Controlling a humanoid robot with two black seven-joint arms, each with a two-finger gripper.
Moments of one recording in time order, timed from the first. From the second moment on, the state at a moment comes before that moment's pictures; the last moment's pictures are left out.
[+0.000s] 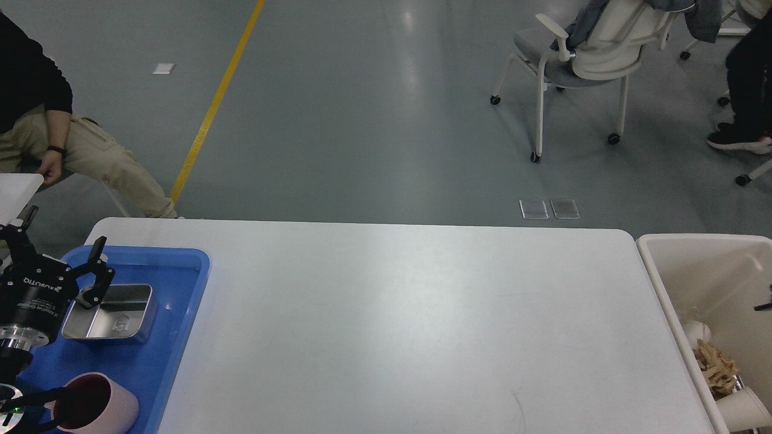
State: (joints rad) left arm 0.05 0.24 -1.70 -1.26 0.37 -0.35 -0.07; right arm 0.81 -0.64 0.28 0.05 0.07 0.79 -0.72
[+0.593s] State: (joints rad) left arm 0.07 0.23 -1.71 -1.22 0.37 -0.38 -0.08; right arm 1.03 -0.32 0.35 0.05 0.12 0.79 0.02
